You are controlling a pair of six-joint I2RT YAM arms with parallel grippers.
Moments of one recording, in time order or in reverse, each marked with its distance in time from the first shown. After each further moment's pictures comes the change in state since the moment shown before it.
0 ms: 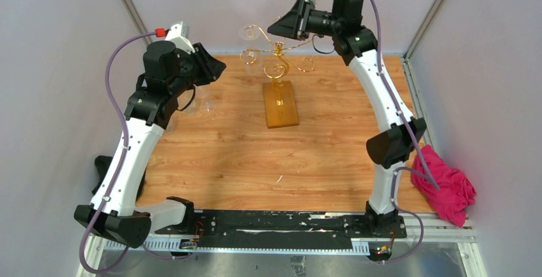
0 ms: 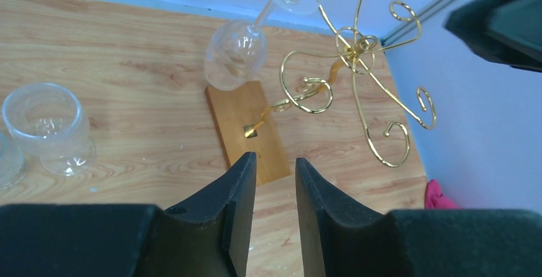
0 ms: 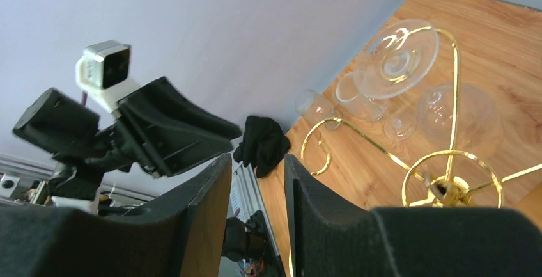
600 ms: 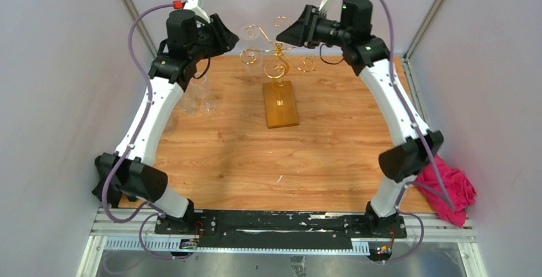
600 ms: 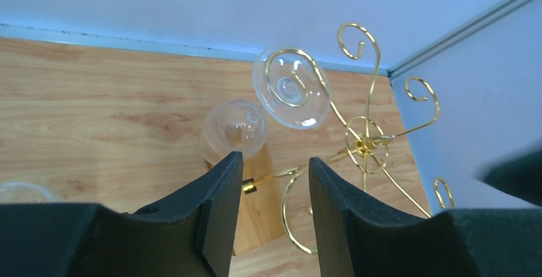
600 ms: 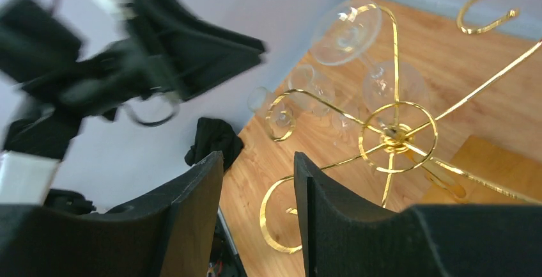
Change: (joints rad) left arm -0.001 0.318 0.281 0.074 -0.034 -0.003; right arm 0.005 -0.086 -0.150 -0.074 0.138 -0.169
